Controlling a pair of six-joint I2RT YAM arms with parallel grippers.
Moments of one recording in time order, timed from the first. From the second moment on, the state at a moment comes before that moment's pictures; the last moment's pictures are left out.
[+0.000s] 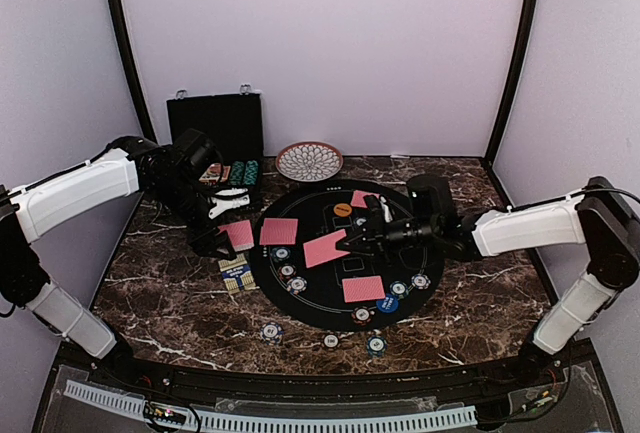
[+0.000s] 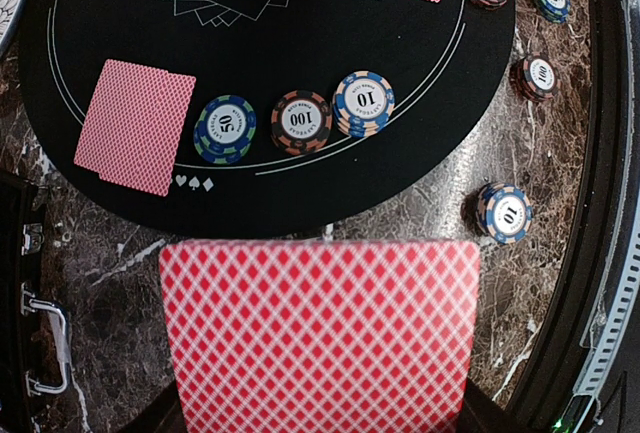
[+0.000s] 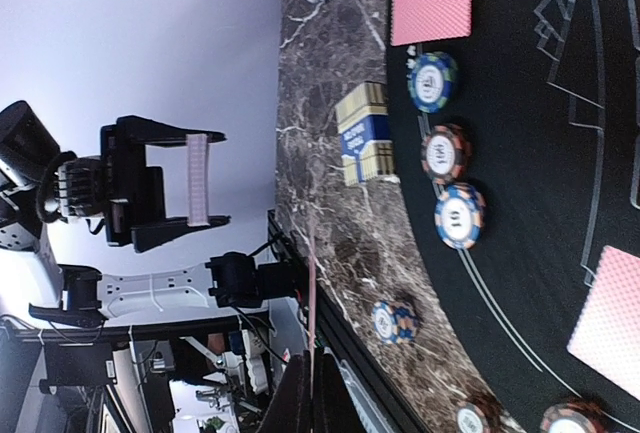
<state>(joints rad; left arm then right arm) -0.57 1.46 1.28 -1.04 0.27 0.66 0.77 1.59 0.82 0.33 -0.66 1.17</state>
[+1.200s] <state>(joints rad) -0.57 1.46 1.28 -1.04 0.27 0.67 0.65 1.52 0.64 -0.05 -0.51 0.91</state>
